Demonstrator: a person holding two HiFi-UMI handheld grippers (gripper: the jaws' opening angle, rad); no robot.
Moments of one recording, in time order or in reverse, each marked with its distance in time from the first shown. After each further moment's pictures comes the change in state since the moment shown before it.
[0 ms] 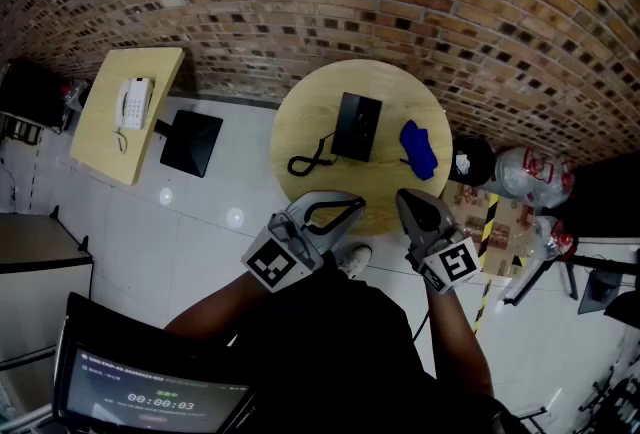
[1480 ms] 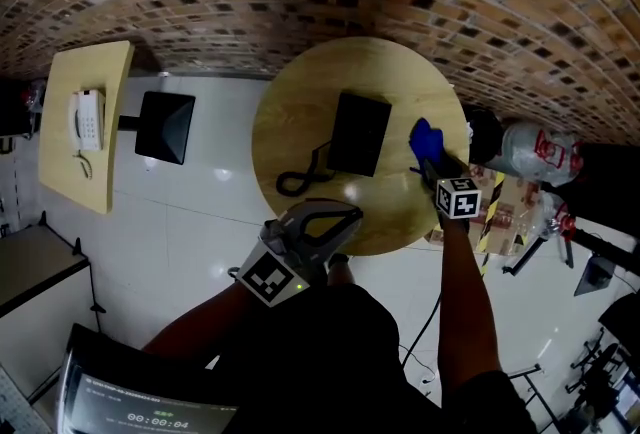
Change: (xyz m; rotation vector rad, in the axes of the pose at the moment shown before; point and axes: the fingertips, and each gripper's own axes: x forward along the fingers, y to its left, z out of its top) left arm 0.046 0.129 -0.115 -0.051 0.090 -0.110; right arm 0.094 -0.277 -0.285 0.208 0.665 -0.392
